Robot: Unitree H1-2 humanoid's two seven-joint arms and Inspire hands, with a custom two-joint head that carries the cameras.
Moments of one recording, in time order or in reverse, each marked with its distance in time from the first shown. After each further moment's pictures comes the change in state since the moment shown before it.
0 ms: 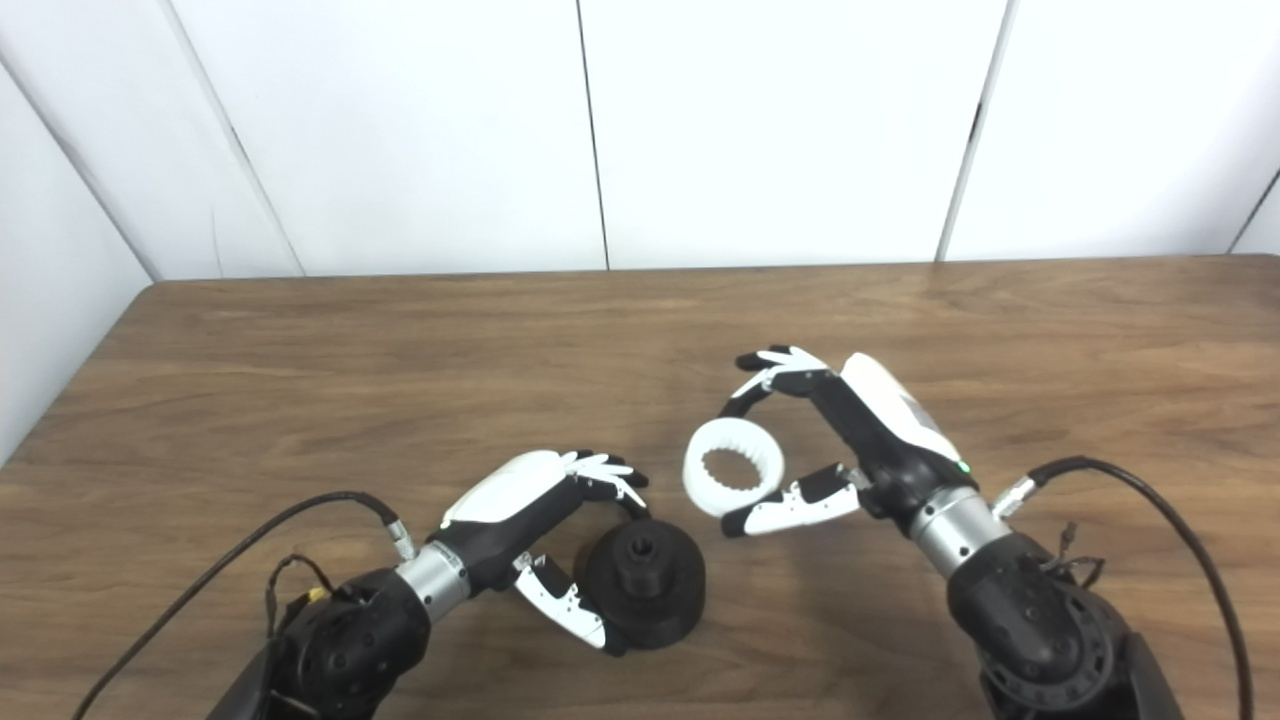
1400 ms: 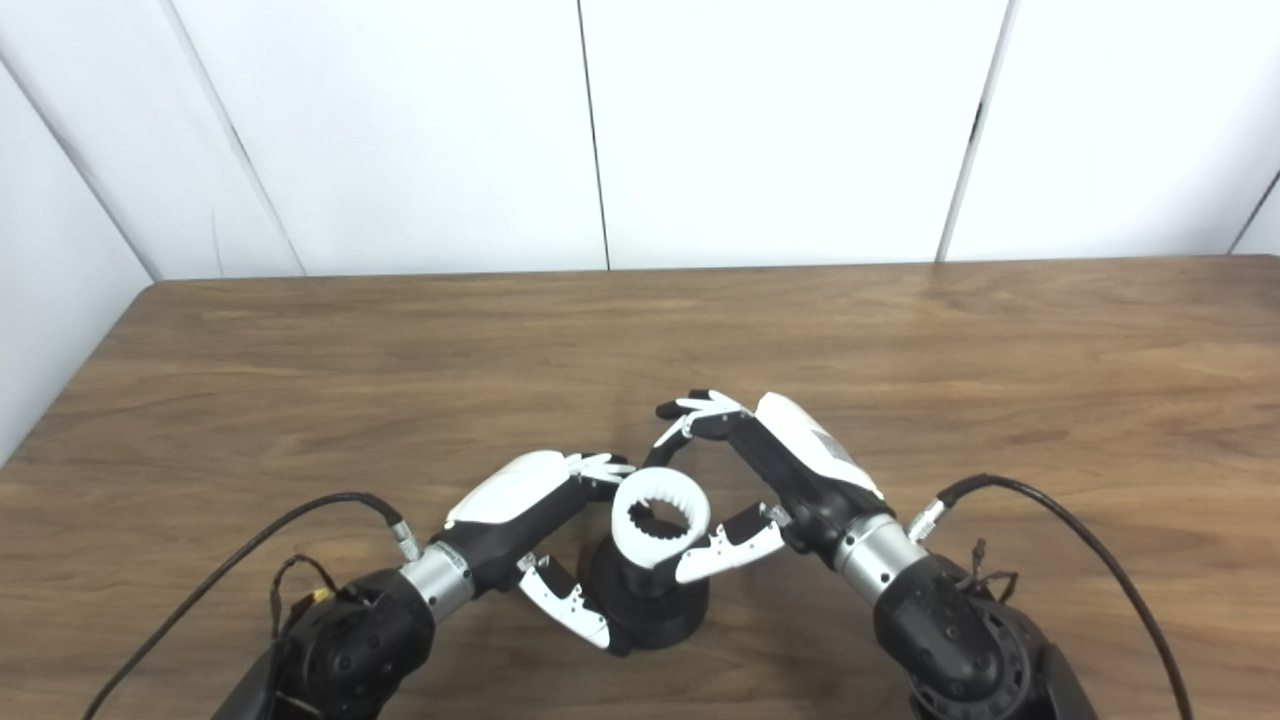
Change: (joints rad) left arm 0.000 -0.008 -0.001 0.000 0.015 -0.001 -0.003; right arm 0.004 0.064 0.091 0.034 -0.035 -0.002 0.026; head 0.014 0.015
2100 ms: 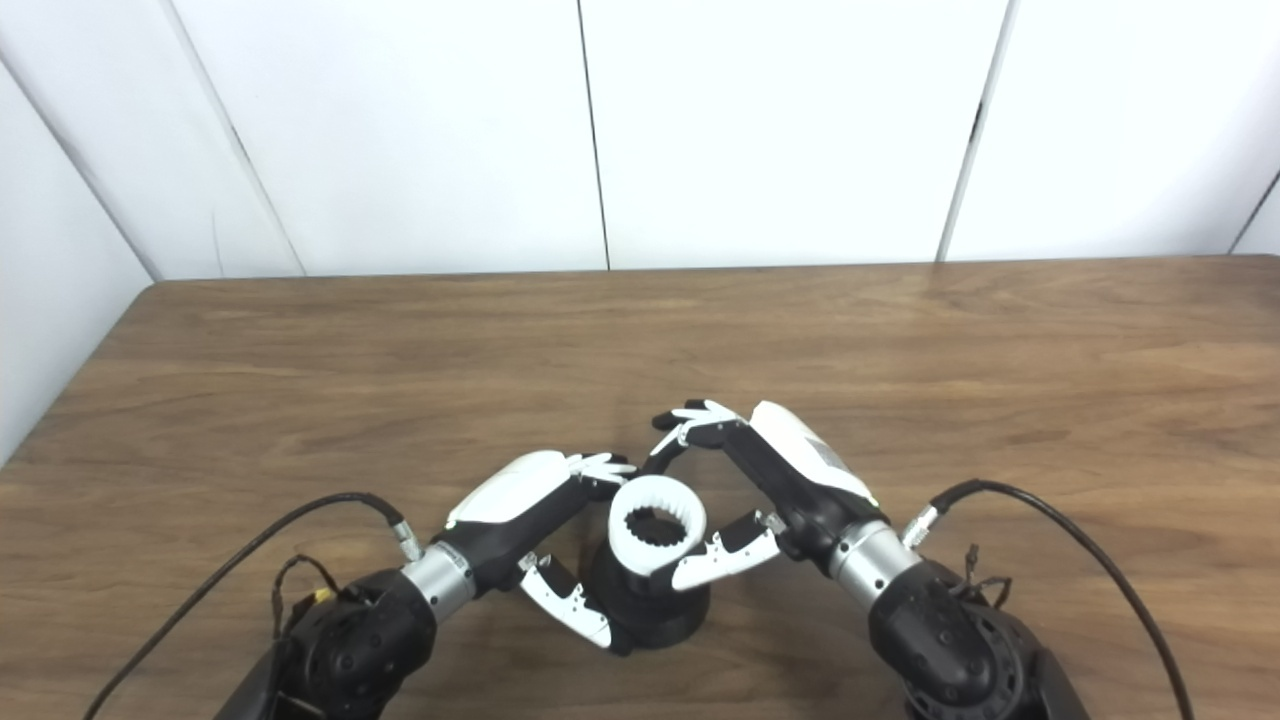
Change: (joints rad) left arm 0.000 -0.005 0.000 0.000 -0.001 0.010 -0.002; right arm 0.013 0.001 0.012 0.008 -0.004 -0.001 -0.001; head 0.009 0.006
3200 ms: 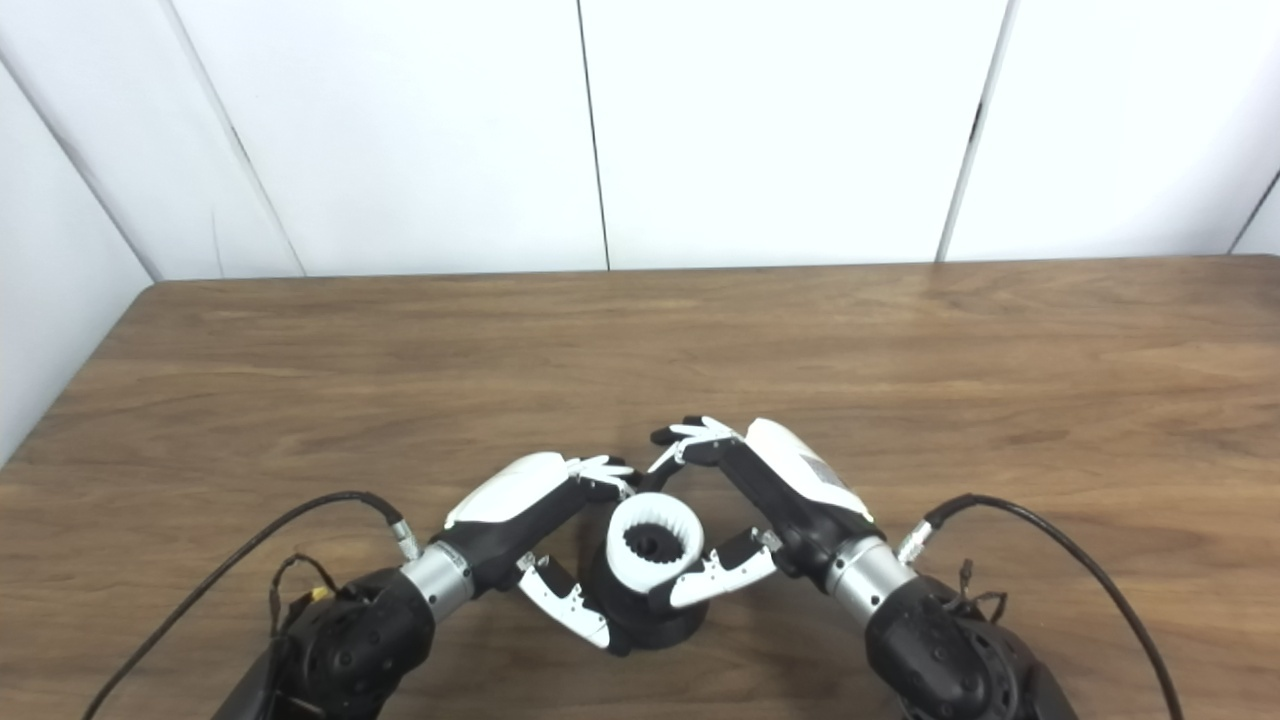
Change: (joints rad) left arm 0.000 0.000 0.009 -0.008 -0.005 0.020 -0.032; right arm 0.016 -0.002 0.024 0.010 -0.024 -0.009 -0.002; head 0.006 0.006
